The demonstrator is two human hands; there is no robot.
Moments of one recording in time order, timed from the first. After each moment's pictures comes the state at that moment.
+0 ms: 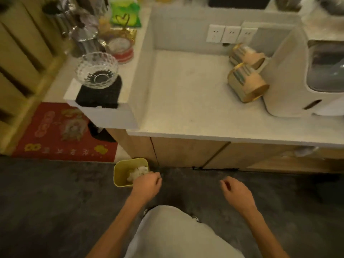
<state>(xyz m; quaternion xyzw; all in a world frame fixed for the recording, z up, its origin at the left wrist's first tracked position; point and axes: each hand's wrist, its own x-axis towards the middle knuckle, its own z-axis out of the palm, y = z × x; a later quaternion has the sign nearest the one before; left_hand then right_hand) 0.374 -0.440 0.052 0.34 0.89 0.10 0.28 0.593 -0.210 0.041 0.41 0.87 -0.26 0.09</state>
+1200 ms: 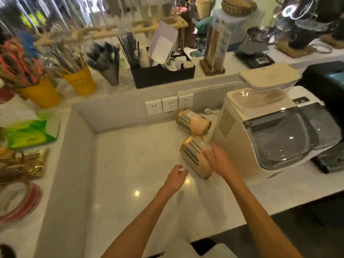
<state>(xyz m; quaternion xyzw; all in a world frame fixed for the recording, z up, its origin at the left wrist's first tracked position) 0.231 0.044 0.076 0.27 0.77 0.33 0.47 0.366 0.188 0.115 0.47 0.80 -0.37 -0.08</state>
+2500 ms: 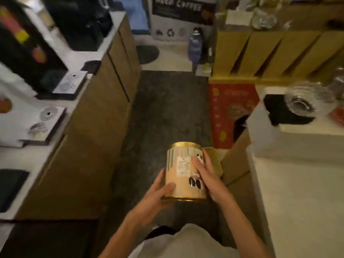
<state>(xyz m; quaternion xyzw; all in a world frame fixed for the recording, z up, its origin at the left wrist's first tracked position) 0.617 -0.385 0.108 -0.38 0.42 0.82 -0.02 0.415 -0.299 0.105 -0.14 0.63 -0.55 0.53</state>
